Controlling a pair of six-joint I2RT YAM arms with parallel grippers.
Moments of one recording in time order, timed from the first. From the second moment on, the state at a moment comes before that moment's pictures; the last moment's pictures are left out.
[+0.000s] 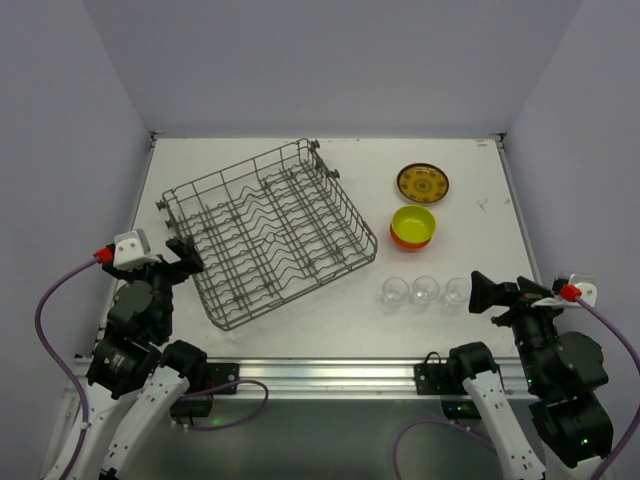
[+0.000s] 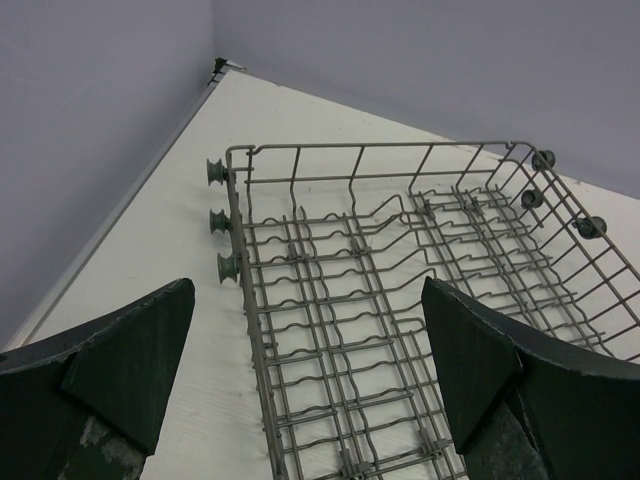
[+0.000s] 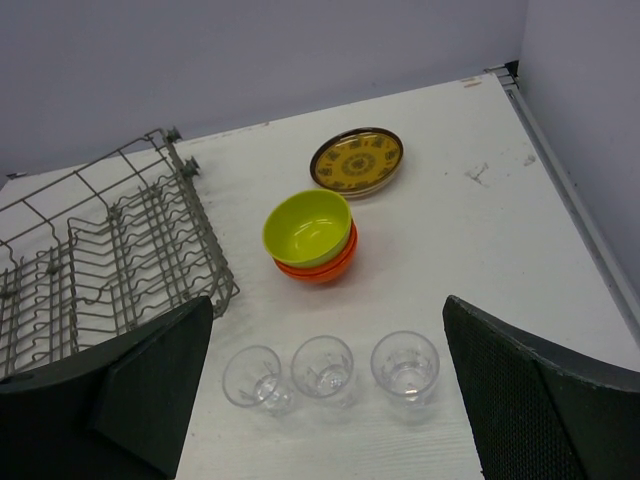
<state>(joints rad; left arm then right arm) -0.43 0.24 0.66 -0.48 -0.64 -0.26 0.24 0.11 0.96 -0.91 0.25 0.26</state>
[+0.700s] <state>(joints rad) -0.43 0.24 0.64 -0.47 -0.64 -0.26 0.24 0.12 0.96 -0.90 0.27 0.25</state>
